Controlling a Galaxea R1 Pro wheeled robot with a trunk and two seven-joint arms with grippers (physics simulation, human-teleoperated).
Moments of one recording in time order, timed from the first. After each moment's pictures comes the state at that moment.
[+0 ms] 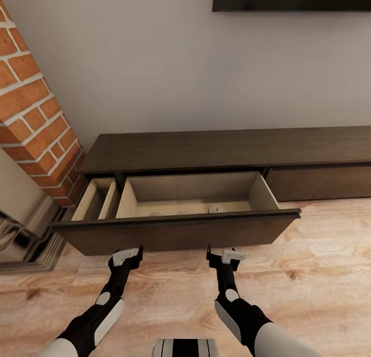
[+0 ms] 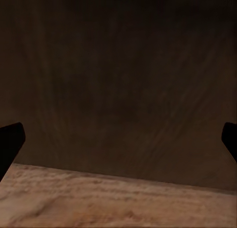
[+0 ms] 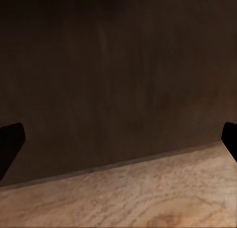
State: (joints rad) left arm -0.51 0.10 -0.44 -0.68 0.54 -0.43 0.17; right arm -0.62 0.09 0.60 -0.48 -0.43 -0.49 -0.45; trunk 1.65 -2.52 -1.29
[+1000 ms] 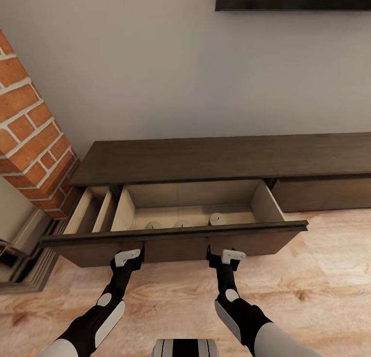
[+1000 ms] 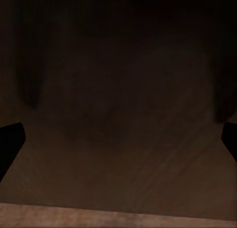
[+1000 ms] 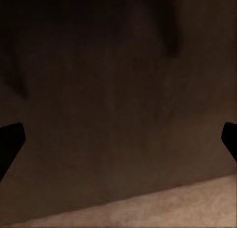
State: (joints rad) left arm -0.51 0.10 -0.47 -0.68 0.54 -0.43 0.17; right arm -0.62 0.09 0.60 -0.48 -0.43 -0.49 -0.45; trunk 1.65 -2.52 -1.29
